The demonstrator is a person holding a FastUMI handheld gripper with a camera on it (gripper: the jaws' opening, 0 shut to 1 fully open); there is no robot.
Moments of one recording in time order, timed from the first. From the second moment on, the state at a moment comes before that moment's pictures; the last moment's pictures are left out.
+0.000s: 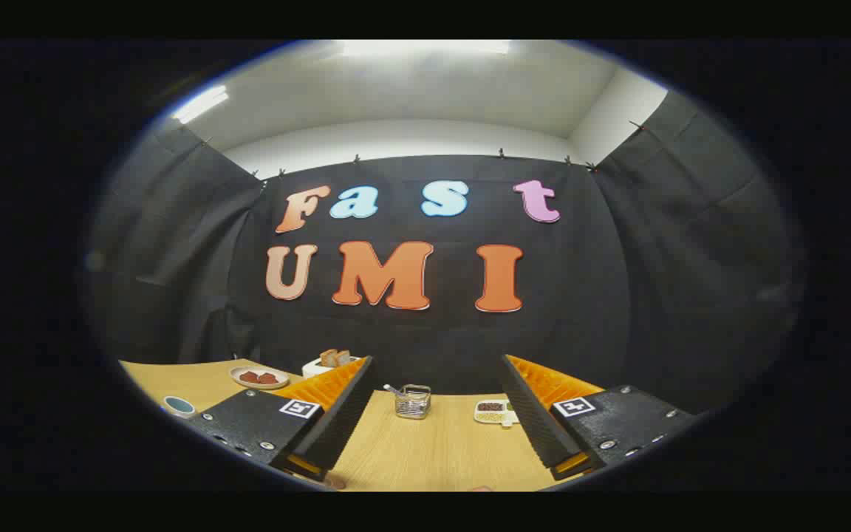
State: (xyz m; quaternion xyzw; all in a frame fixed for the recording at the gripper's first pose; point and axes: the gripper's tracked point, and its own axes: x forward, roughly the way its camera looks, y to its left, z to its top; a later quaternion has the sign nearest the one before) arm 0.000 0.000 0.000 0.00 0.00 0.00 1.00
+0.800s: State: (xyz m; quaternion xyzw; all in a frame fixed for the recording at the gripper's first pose) arm -0.023 0.028 -0.005 0.00 0.01 0.02 1.00
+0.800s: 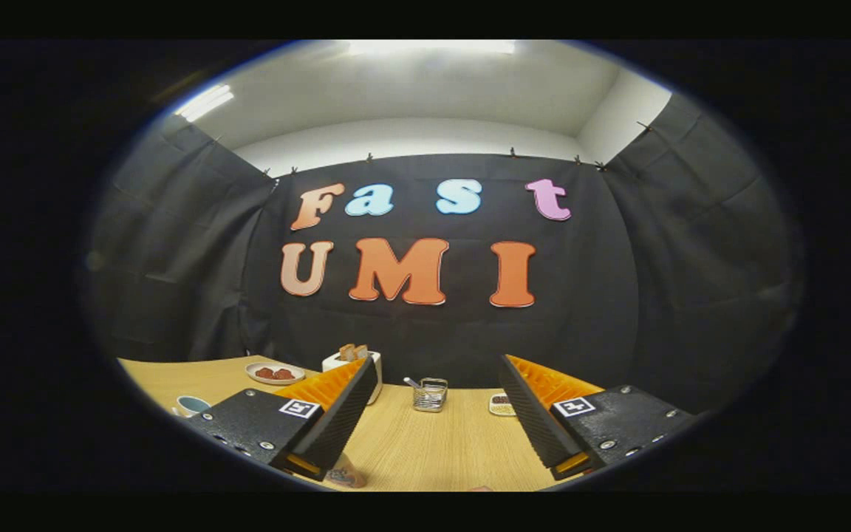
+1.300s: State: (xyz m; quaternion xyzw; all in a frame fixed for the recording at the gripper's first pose) arm -0.012 0.044 0.004 0.02 0.02 0.03 1.00
